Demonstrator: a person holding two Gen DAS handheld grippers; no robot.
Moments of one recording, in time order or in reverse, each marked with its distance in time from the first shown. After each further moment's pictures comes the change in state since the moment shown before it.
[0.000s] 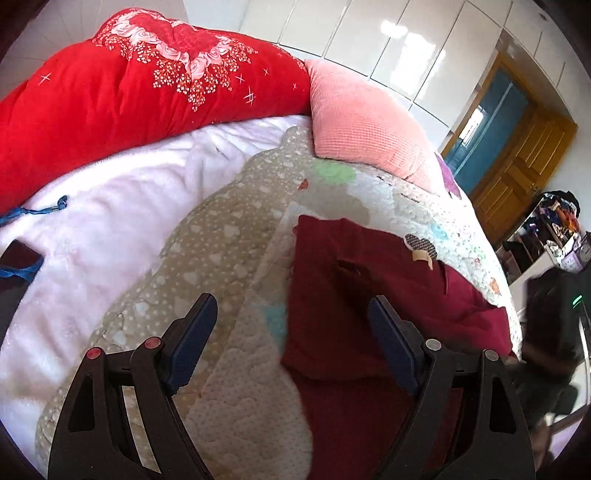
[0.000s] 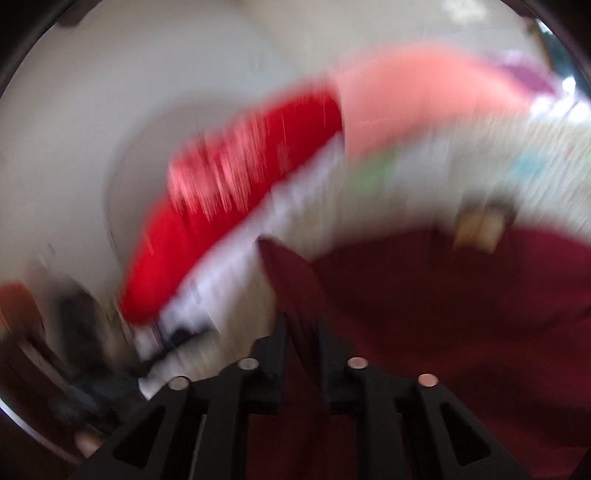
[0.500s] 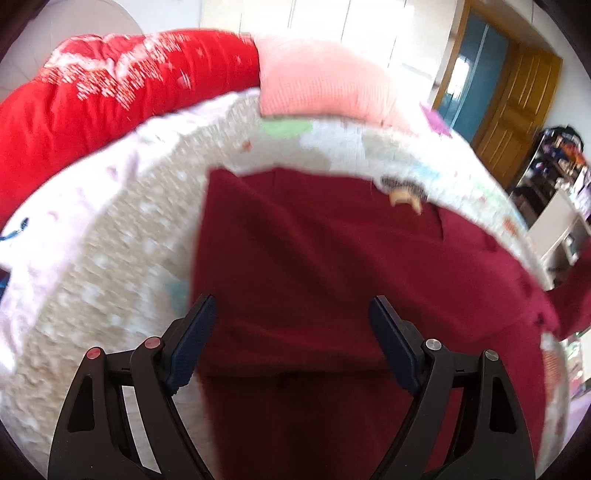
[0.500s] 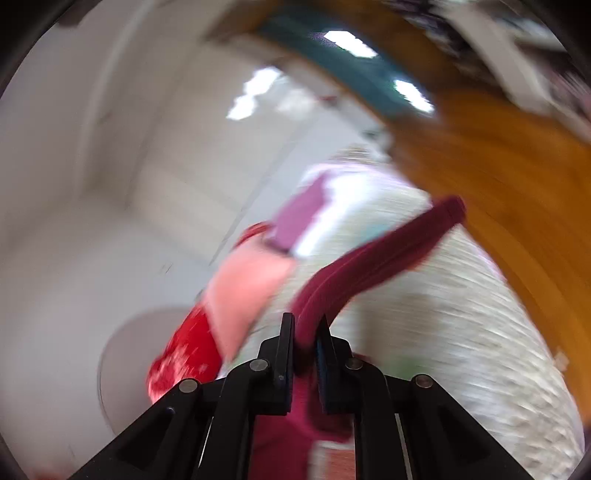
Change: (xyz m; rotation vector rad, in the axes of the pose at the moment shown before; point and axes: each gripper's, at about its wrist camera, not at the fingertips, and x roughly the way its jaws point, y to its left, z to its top) left arm 0.042 -0.073 -0.030 0.183 0.038 0.066; right arm -0.381 -0.209 -0.086 0.473 -0.726 -0.128
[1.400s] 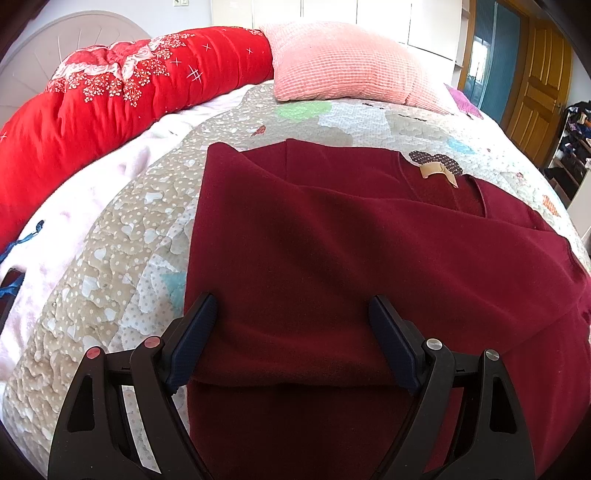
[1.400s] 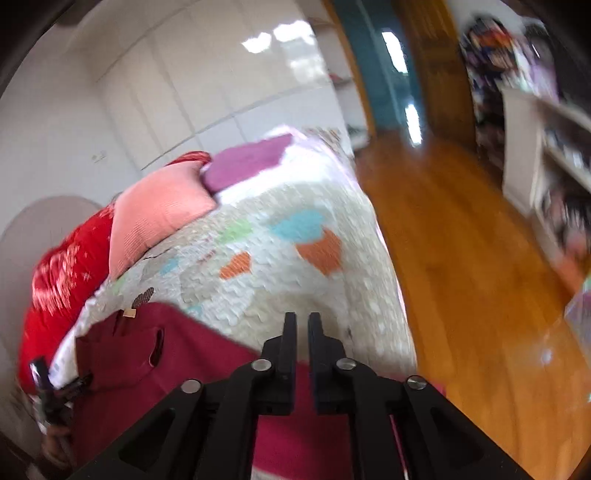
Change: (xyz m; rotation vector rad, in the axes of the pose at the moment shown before) left arm 0.041 -0.019 -0.016 0.051 0.034 0.162; right arm 0.025 -0.051 0.007 -0.322 0.202 -0.410
